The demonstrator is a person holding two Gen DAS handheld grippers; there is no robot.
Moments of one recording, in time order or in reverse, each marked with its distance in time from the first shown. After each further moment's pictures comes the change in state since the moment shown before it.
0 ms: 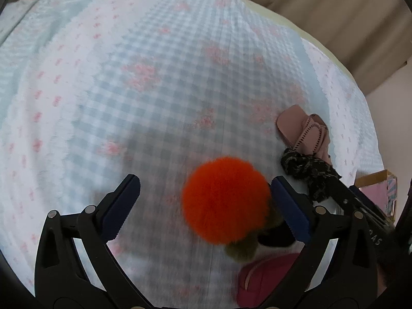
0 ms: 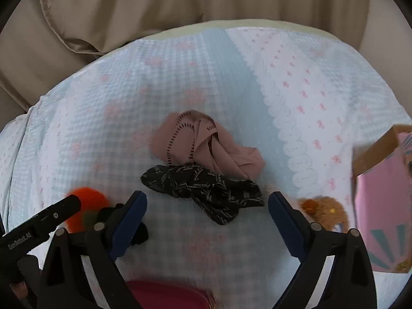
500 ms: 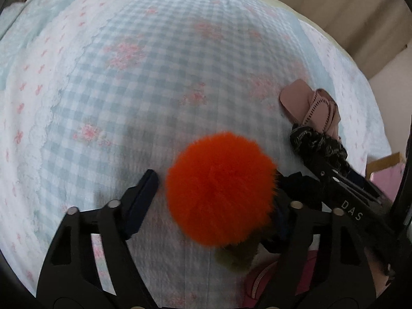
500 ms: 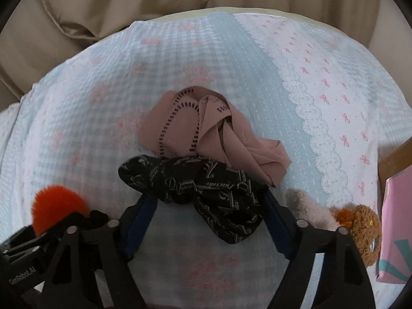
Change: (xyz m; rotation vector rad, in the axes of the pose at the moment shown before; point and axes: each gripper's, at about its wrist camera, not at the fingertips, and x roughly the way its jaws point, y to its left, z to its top) left arm 0.033 -0.011 -0.019 0.039 0.036 0.001; right arm 0.047 0.010 -0.006 -0.056 0.017 -0.028
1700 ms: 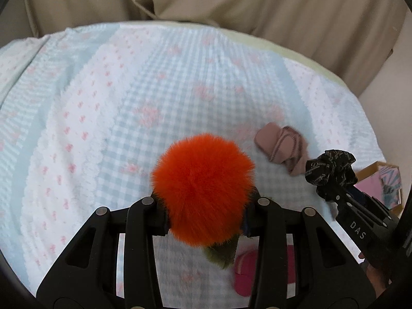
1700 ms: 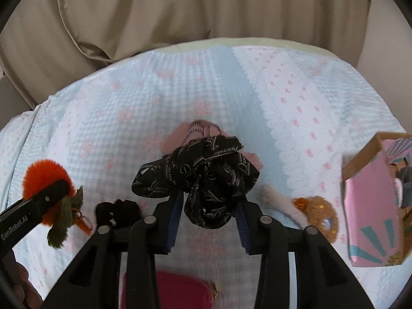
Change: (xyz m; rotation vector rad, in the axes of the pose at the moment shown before) left arm -0.094 -0.012 0.004 0.065 -0.194 0.052; right arm -0.093 -0.005 -0.008 0.009 -0.125 0.021
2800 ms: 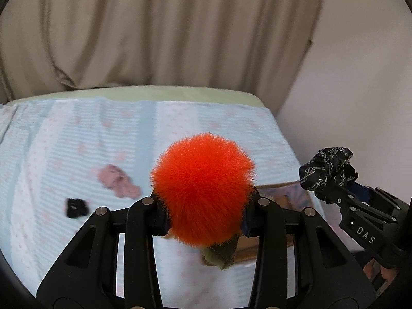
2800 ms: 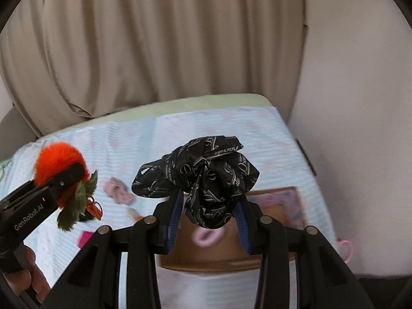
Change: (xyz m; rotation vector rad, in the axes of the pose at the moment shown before) left arm -0.175 -0.376 -0.004 0.158 -0.186 -0.107; right arm -0.257 -0.298 0.069 -0.013 -0.123 -0.036
